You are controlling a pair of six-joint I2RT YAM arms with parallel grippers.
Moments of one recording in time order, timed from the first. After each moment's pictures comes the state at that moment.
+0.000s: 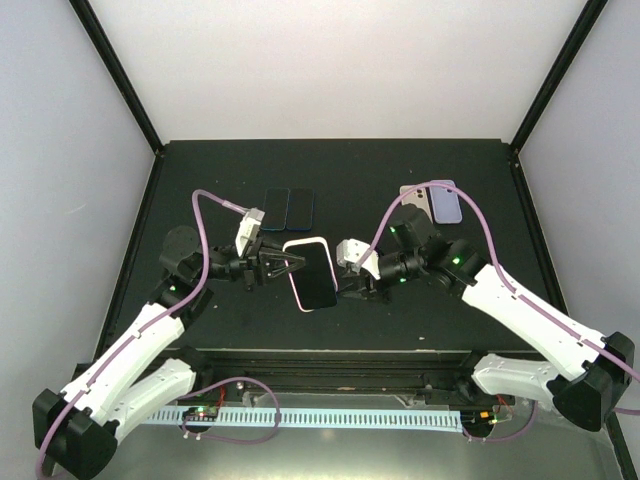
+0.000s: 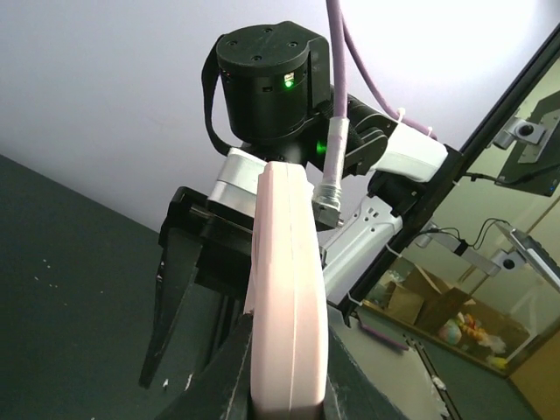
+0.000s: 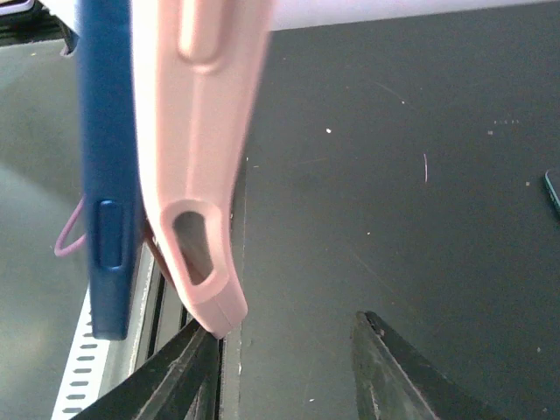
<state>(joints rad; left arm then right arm) -0.47 0.82 0.63 0.40 1.09 -0.74 0.77 1.14 1.06 -0.66 -0.68 -0.45</state>
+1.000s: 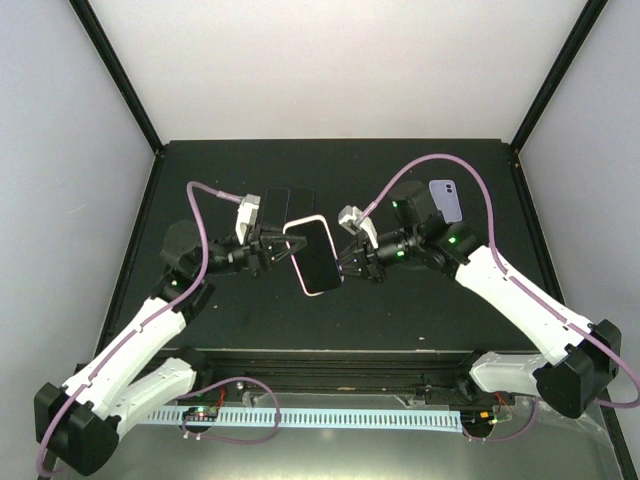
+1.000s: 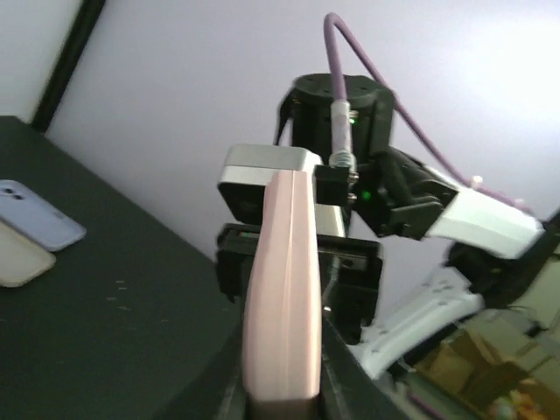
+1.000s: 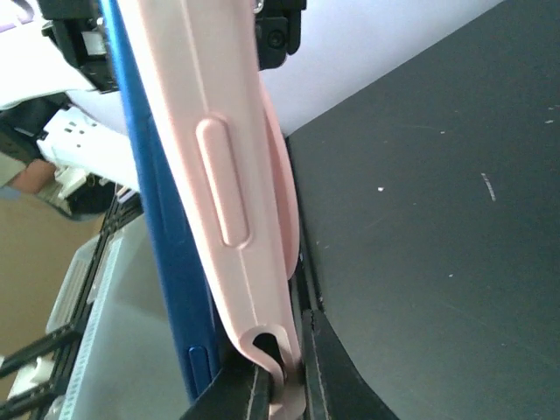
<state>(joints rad) -0.46 0.92 0.72 0.34 0.90 -0.72 0.65 1.24 1.12 -0.52 -0.97 0.04</state>
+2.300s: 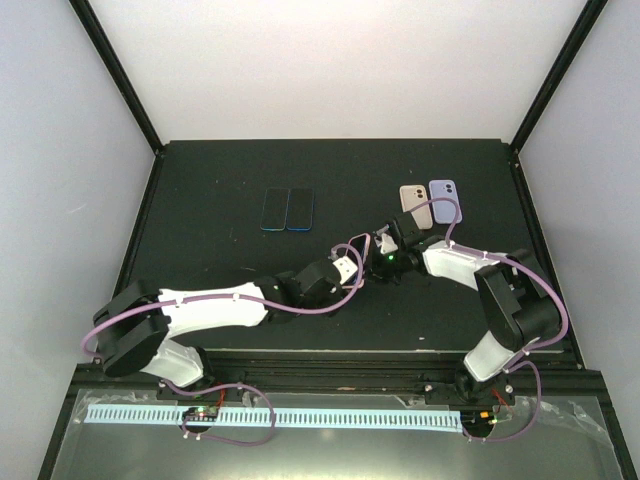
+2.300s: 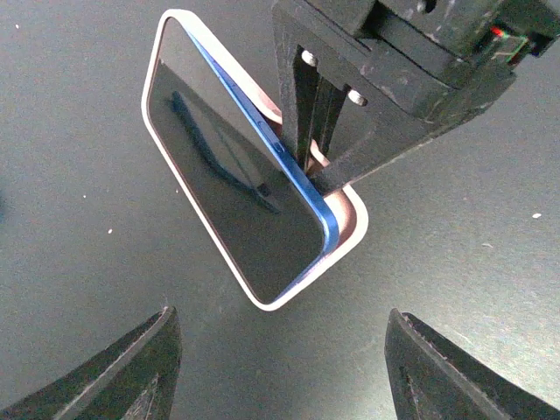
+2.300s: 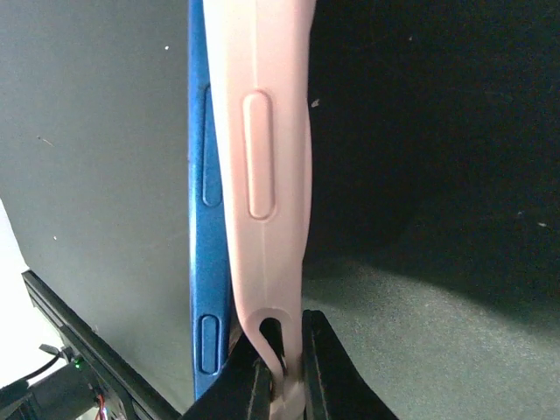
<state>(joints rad) -1.07 1.46 0.80 -0.13 -0.28 -0.13 0.47 1.64 0.83 -0.28 -0.56 0.71</state>
